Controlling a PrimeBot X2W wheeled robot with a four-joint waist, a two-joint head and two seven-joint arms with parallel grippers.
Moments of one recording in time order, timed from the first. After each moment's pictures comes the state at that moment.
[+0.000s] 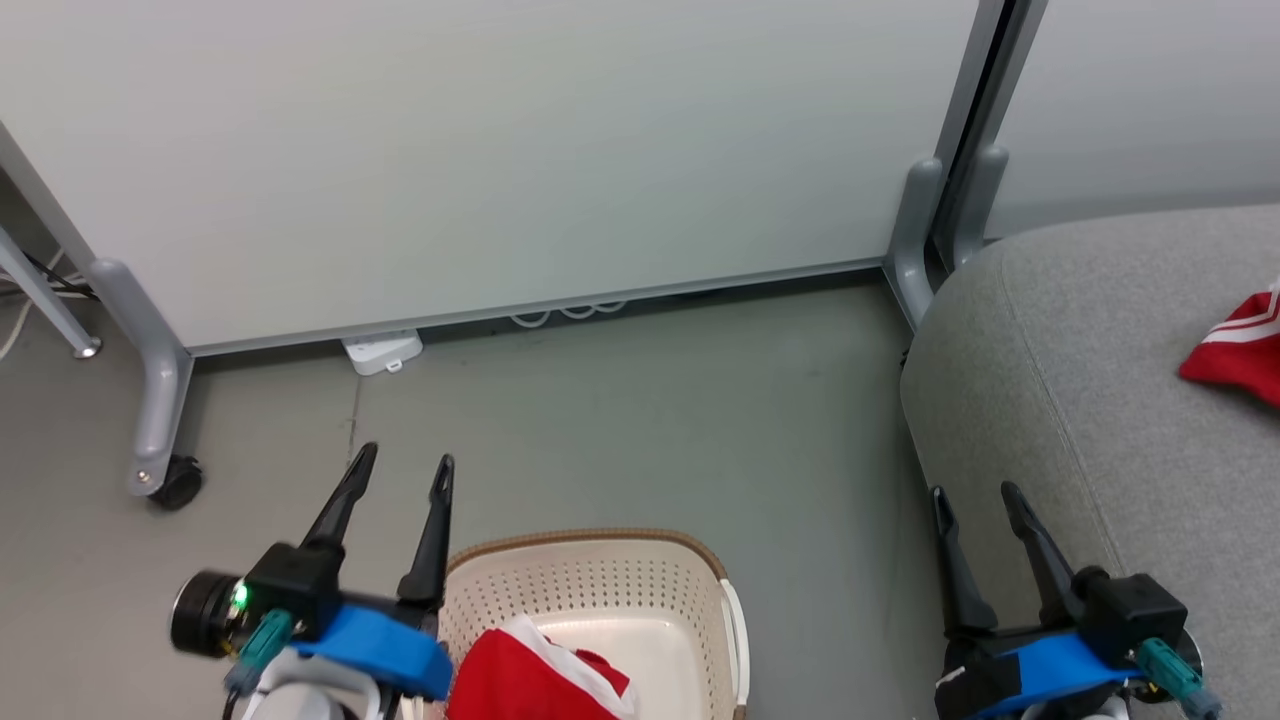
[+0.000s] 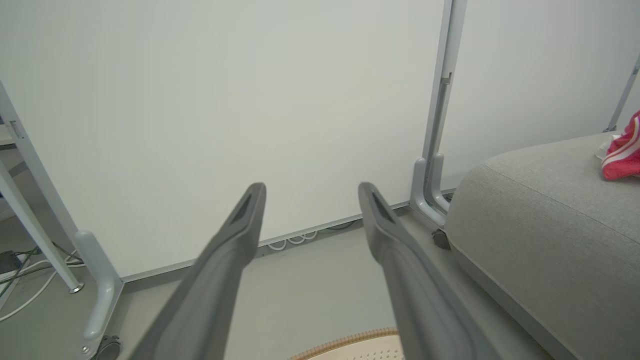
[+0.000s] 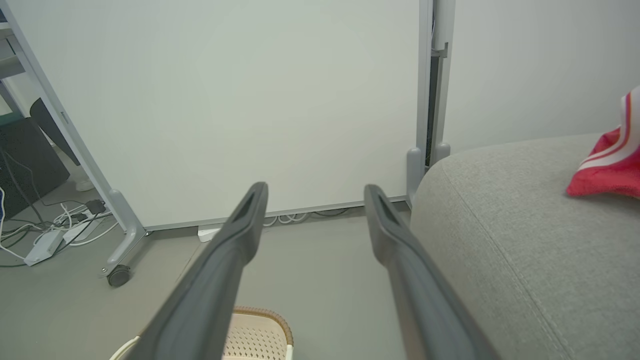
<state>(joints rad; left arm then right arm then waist) -0.18 0.07 -0.11 0.30 -0.09 -0.12 -0.26 -0.06 -0.05 0.04 0.27 0.13 0.13 -0.26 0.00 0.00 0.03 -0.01</state>
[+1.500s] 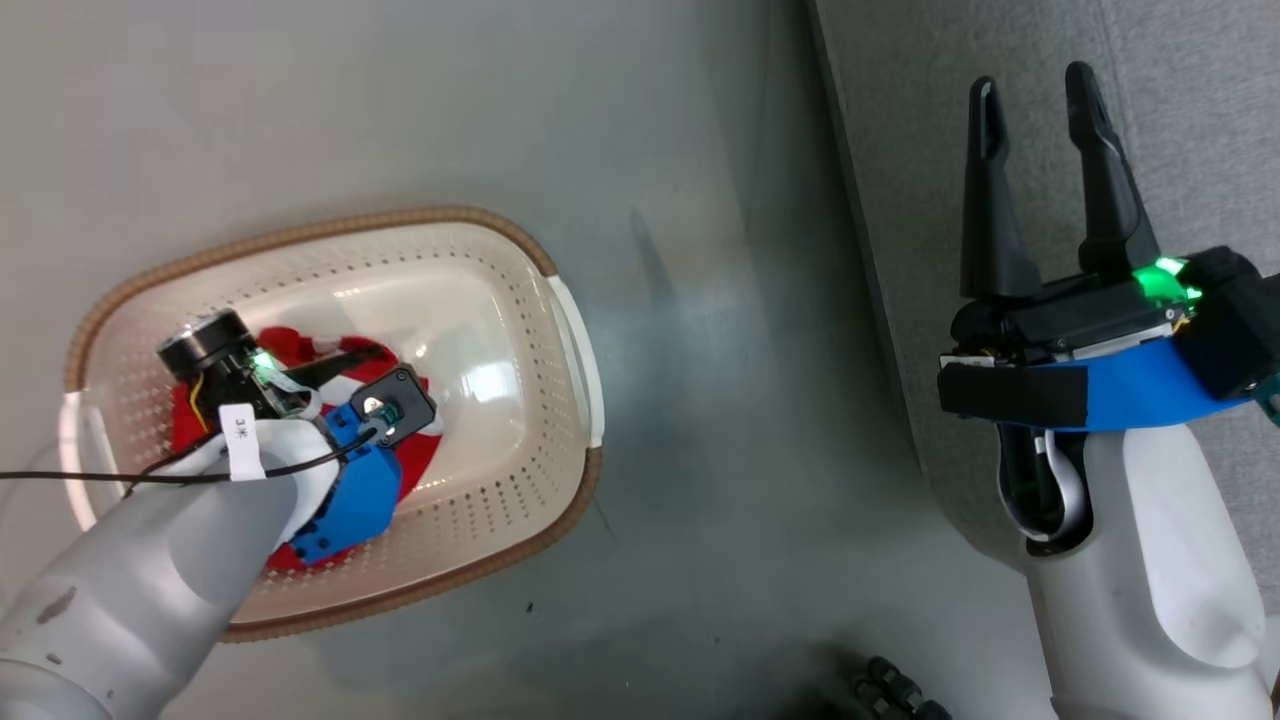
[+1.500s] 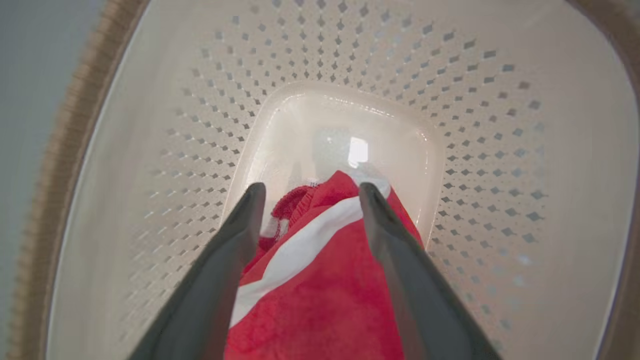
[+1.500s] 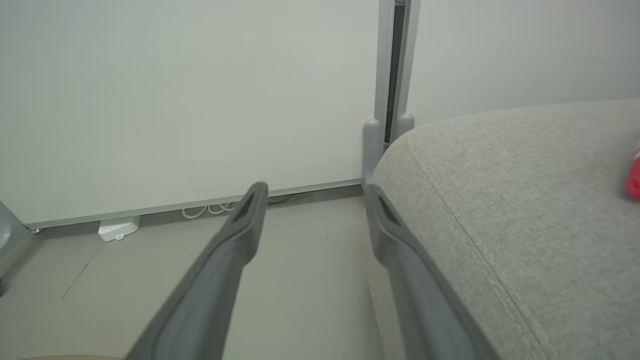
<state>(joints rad) -1.01 0.39 -1.28 0.97 -0.30 -0.13 -0.10 -0.52 -0.05 0.08 0.07 0.19 0.13 -0.26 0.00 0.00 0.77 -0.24</state>
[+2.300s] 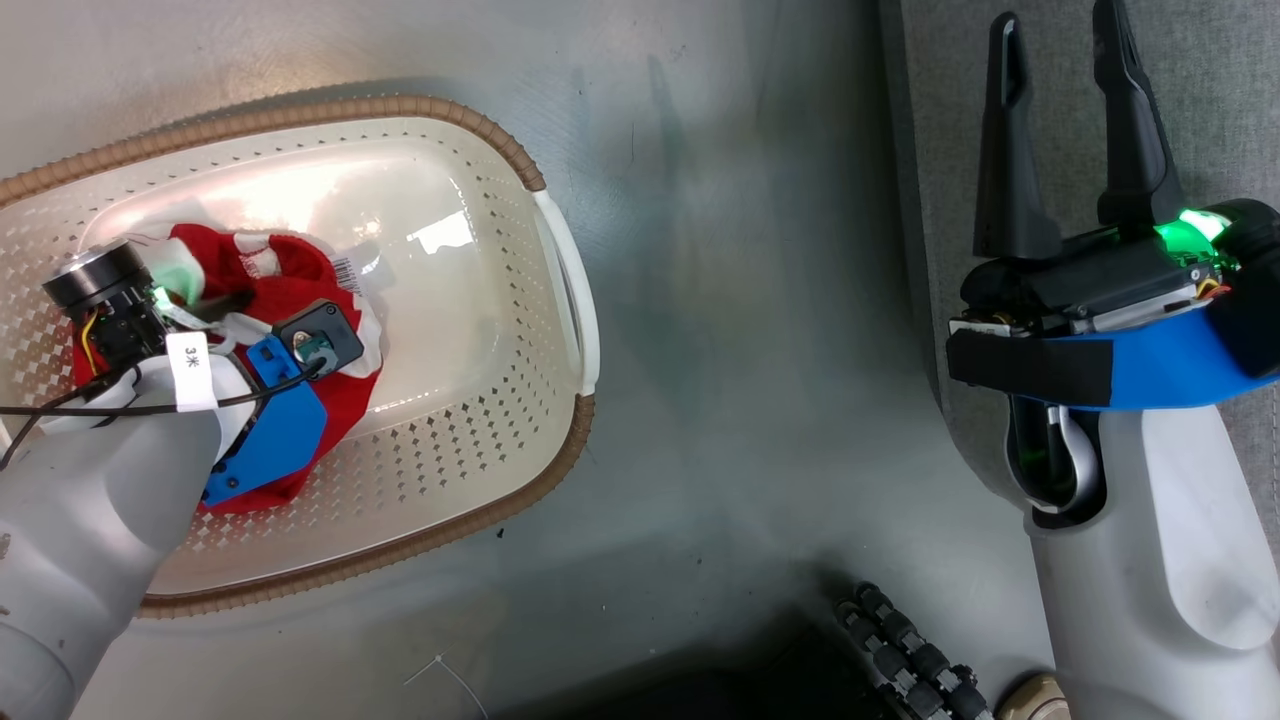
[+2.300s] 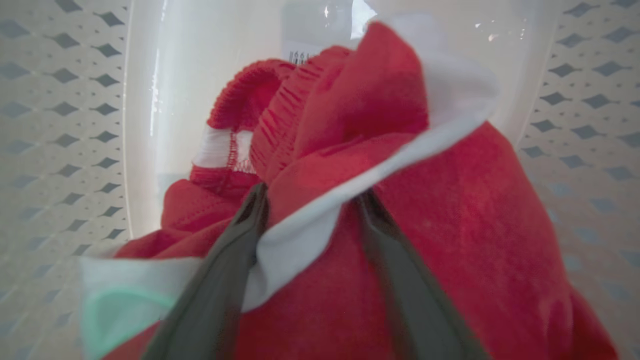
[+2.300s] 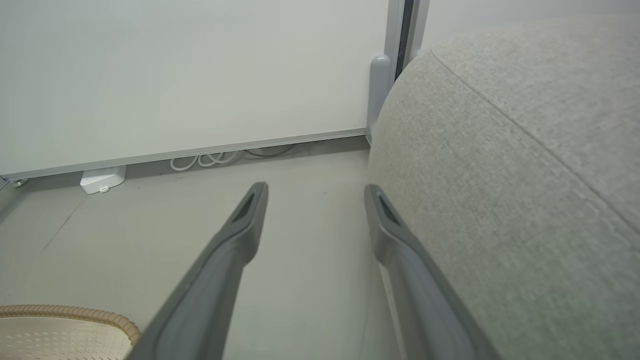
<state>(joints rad) -1.12 0.42 -1.28 1.10 -0.16 -0.13 0.05 -0.57 -0.05 0.08 0.02 0.20 0.13 -0.26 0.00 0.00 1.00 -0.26</state>
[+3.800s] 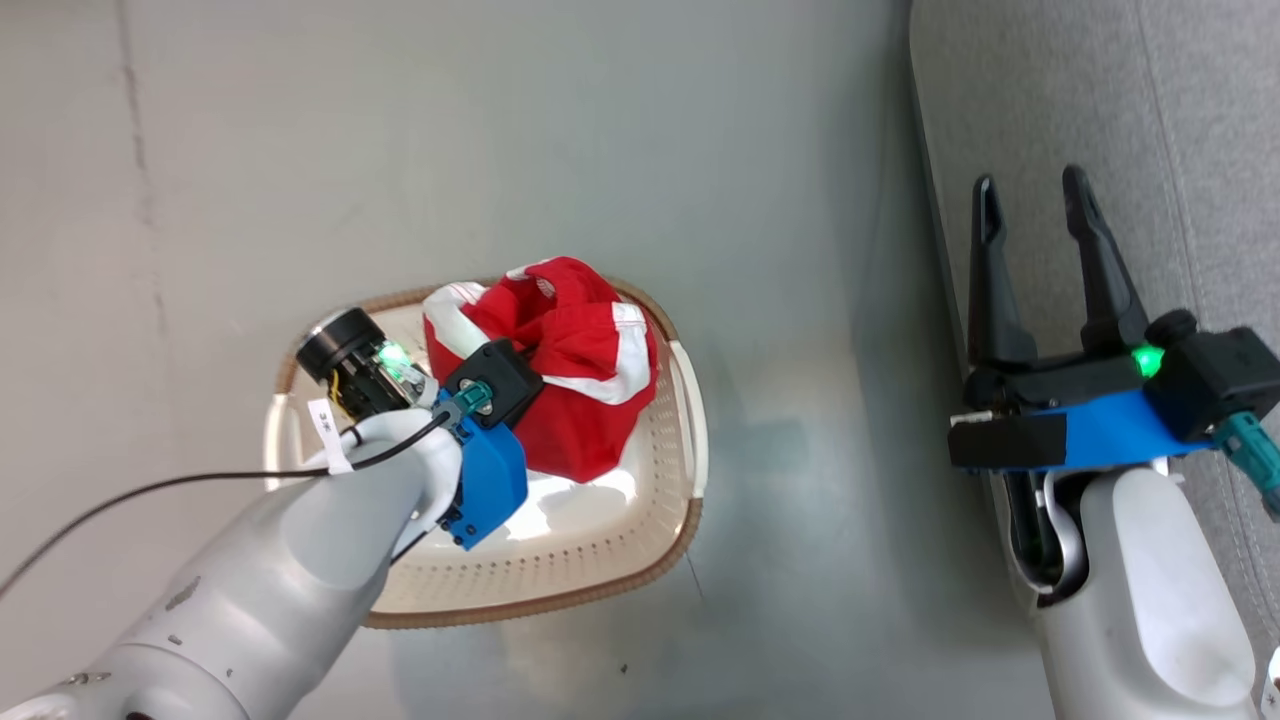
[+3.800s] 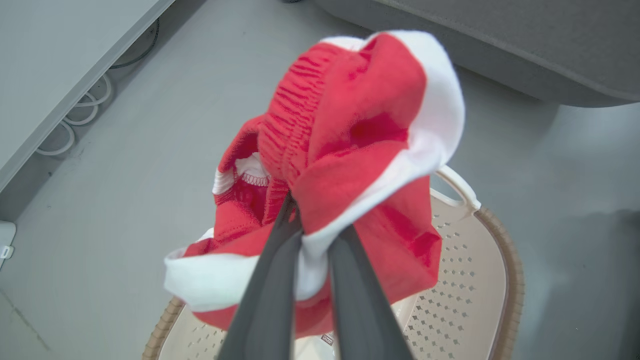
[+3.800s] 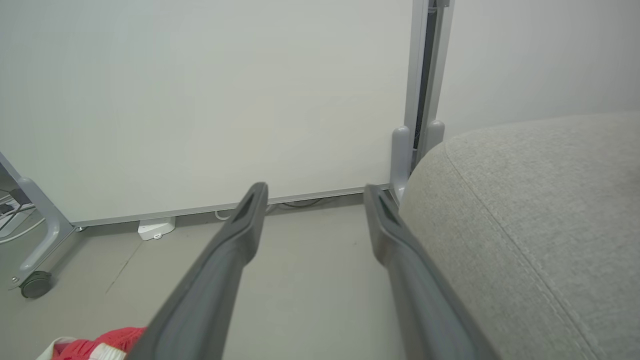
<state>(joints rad) -1.02 0.22 -1.27 0.99 -0.50 -0.13 -0.26 -0.45 -0.05 0.01 0.16 0.12 0.13 -0.26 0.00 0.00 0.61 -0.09</state>
